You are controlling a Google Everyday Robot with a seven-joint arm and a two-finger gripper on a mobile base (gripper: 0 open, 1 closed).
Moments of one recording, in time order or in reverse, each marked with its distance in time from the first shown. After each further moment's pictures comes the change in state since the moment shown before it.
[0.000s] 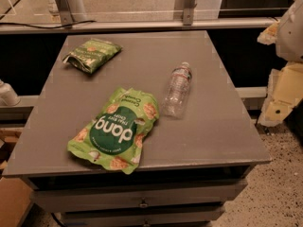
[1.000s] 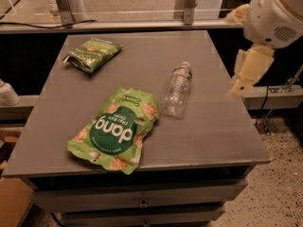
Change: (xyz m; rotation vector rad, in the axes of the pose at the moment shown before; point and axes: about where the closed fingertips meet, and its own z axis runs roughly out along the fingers) arm -0.059 -0.043 0.017 0.051 -0.200 -0.124
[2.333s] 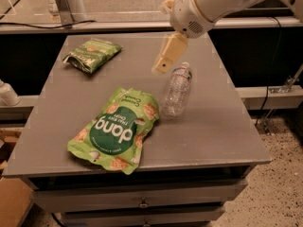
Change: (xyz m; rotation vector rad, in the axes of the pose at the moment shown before) arm -0.134 -0.072 0.094 0.026 -0.358 -0.061
